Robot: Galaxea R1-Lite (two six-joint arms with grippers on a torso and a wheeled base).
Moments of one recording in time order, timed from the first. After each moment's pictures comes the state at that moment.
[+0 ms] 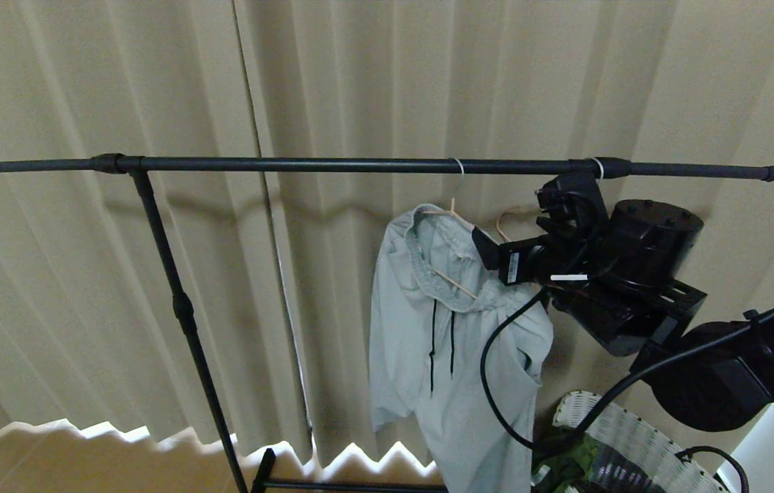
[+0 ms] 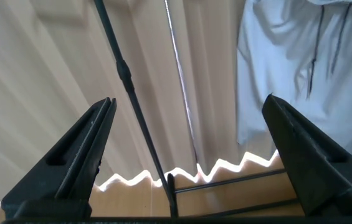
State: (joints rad) left arm -0.20 0.35 -0.10 -0.19 0.08 0.20; right arm 0.51 1.90 -0.84 -1.05 -0.31 -0.03
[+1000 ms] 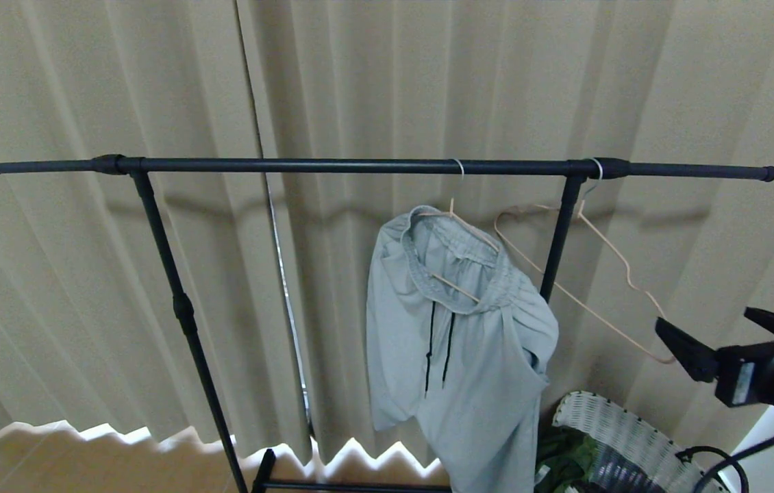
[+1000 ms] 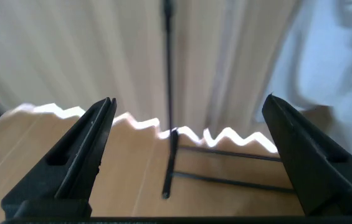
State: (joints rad) left arm -0.09 0.29 -0.10 0.06 0.25 0.00; right arm 0.27 1.20 -0.29 -0.67 -0.31 -0.03
